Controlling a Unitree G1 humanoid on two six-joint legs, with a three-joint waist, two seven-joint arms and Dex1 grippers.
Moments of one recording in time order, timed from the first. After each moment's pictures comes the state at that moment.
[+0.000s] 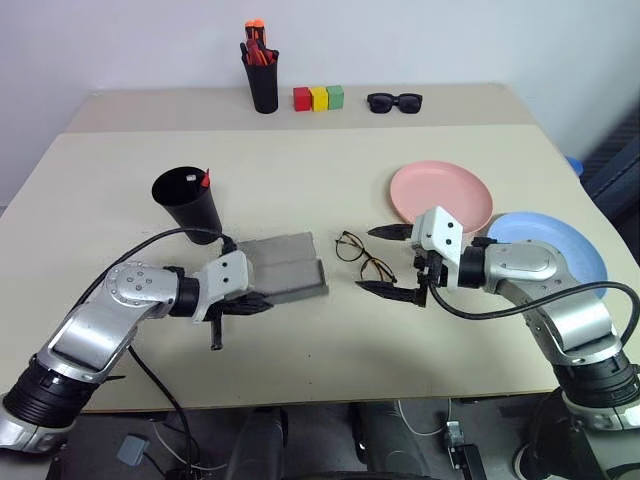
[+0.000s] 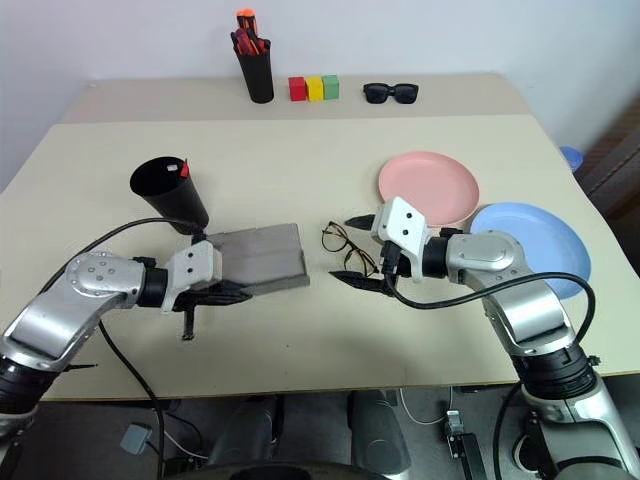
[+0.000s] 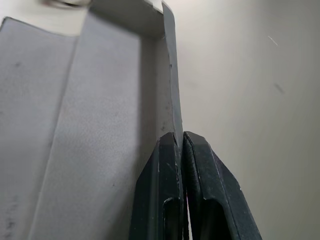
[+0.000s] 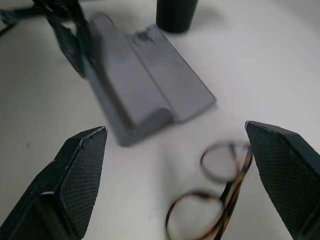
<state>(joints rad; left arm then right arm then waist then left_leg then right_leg) -0.29 0.94 -0.24 -0.32 -0.25 0.38 -1.15 -0.40 -0.73 0.11 -0.35 0.39 0.60 0.96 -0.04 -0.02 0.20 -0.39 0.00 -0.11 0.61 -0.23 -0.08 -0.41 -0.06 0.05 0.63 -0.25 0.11</state>
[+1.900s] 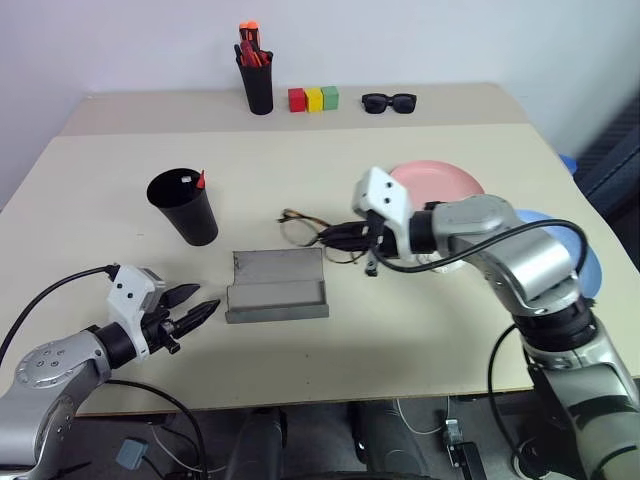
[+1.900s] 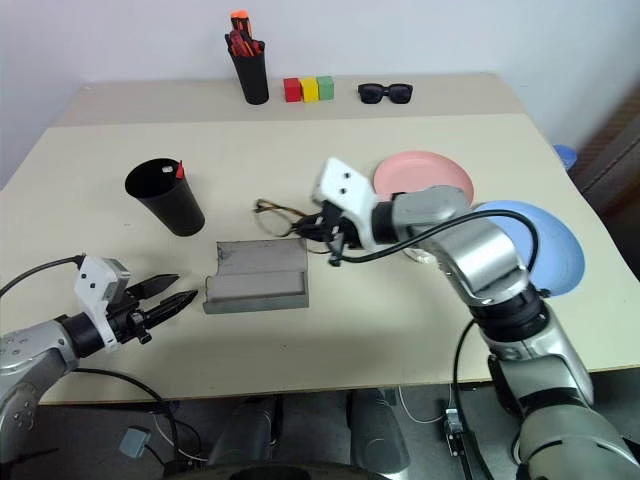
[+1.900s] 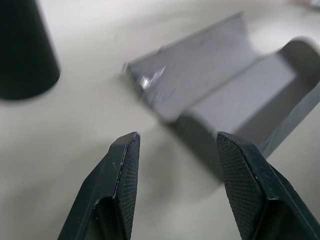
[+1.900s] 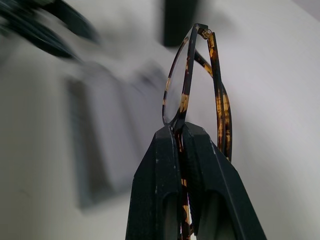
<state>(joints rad) 0.24 0.69 0.37 -0.46 -0.53 0.56 -0.74 -0.80 -0.53 0.36 -0.27 0.38 0.81 0.95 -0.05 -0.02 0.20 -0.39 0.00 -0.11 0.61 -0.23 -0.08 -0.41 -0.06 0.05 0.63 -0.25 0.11</state>
